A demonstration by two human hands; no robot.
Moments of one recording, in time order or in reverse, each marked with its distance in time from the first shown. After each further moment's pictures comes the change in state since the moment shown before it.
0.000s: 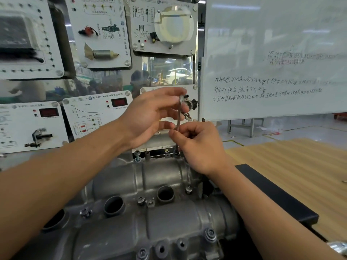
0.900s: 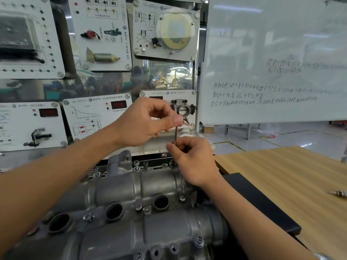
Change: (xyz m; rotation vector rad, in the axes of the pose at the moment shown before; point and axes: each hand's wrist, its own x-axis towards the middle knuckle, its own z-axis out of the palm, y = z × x) left_hand -0.001 0.026 -0.008 0.546 -0.005 0.251; right_hand 0.003 -0.003 -0.001 -0.065 -0.031 0.038
